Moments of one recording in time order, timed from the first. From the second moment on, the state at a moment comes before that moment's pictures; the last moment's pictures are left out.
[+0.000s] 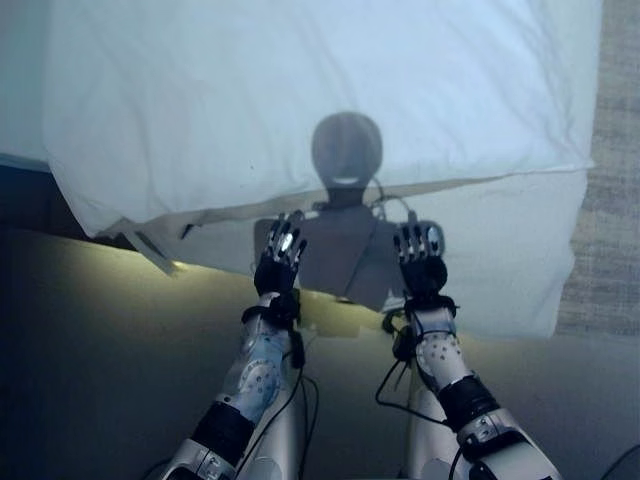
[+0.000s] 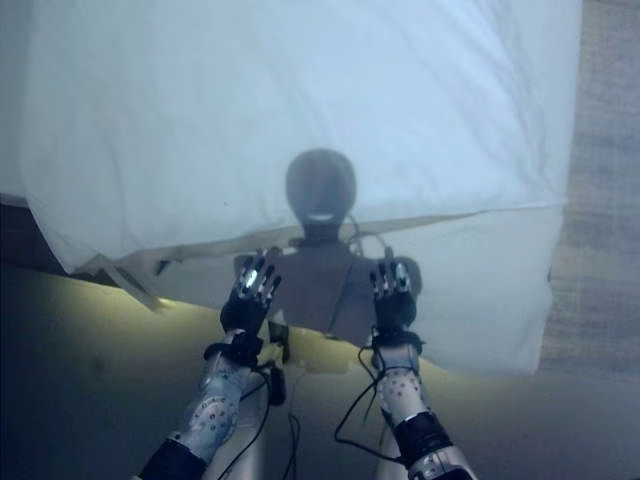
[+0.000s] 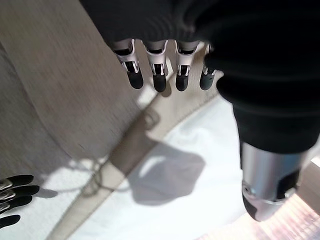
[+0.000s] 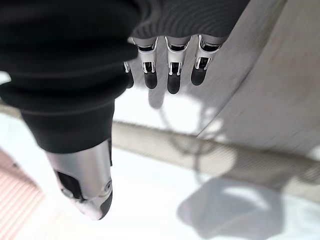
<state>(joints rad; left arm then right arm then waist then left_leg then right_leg) -0.25 0.18 -0.35 0.14 -1.04 -0.33 0.14 -0.41 -0.08 0.17 0.40 1.40 -0.40 -0.01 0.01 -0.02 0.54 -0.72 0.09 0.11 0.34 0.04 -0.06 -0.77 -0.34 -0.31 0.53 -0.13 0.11</state>
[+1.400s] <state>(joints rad) -0.29 0.27 -0.39 0.09 -1.03 -0.34 0.12 -0.64 -0.18 0.13 0.50 1.46 -0.47 -0.01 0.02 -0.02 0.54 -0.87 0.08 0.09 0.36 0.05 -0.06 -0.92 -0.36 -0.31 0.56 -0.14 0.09</state>
